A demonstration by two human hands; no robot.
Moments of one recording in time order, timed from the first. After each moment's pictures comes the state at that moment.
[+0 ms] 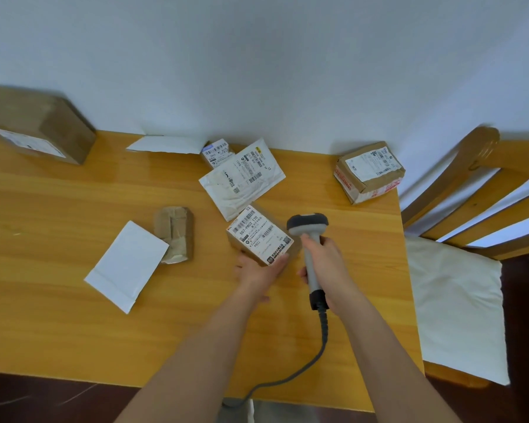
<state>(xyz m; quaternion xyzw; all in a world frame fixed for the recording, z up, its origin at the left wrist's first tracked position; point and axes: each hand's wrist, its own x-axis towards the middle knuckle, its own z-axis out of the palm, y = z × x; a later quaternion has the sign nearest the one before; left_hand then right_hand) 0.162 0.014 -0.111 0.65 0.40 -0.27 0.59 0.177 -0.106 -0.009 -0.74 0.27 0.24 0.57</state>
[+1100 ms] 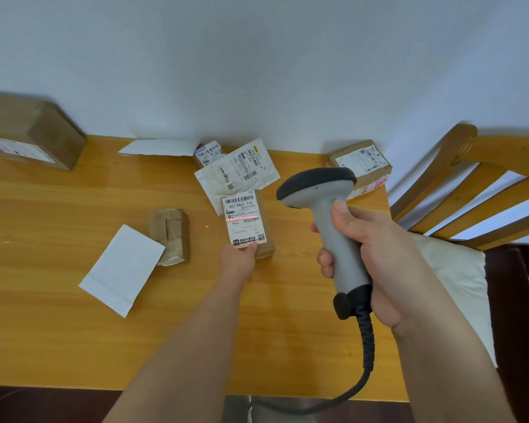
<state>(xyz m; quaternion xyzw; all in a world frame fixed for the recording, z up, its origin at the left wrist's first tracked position) 0.185 0.038 -0.121 0.71 0.40 -0.14 0.56 0.145 -0.110 0.130 -0.65 0.21 0.21 0.70</state>
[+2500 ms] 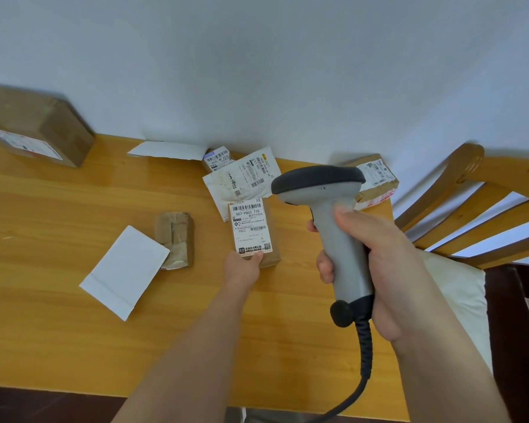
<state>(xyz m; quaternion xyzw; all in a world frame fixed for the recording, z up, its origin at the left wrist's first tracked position) 0.182 0.042 -0.124 0.70 0.40 -0.15 0.56 0.149 -0.093 0.132 -0.66 0.16 0.20 0.71</state>
